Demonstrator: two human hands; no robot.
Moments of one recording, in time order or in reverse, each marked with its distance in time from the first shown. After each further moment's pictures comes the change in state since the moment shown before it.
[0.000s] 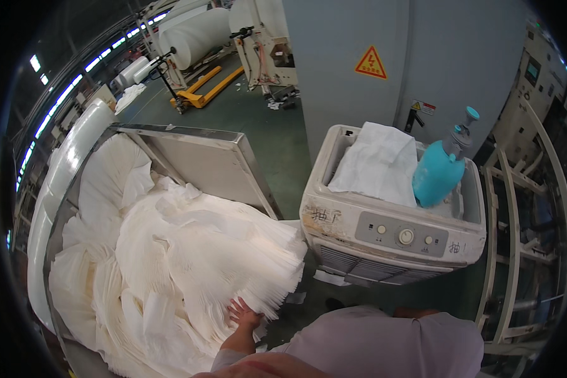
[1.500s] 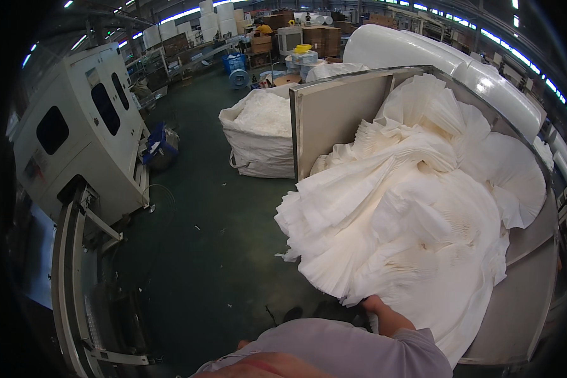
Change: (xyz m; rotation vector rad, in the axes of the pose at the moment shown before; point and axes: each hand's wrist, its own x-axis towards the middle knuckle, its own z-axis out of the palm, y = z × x) left_hand -0.487 0.070 0.397 -1.413 0.317 -1.410; right_hand 0.260 -0.634 -0.050 -0.860 -0.656 -1.102
